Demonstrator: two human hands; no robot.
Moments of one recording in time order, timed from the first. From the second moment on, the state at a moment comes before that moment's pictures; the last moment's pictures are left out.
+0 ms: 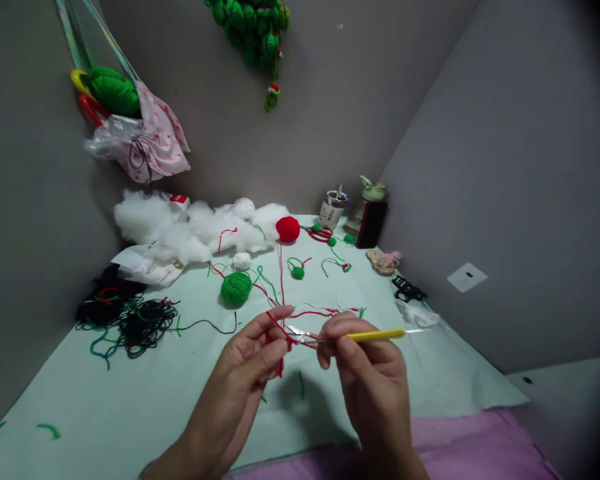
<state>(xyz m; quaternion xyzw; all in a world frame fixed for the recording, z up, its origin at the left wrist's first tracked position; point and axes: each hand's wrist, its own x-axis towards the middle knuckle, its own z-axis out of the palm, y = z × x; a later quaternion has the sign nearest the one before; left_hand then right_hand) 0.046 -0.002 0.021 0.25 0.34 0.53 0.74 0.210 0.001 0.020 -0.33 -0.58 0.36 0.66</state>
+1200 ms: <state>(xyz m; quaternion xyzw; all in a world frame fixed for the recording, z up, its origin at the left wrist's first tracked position) 0.050 -0.011 0.019 0.30 0.35 0.51 0.72 0.202 -0.004 0.014 -0.32 -0.60 0.35 0.64</state>
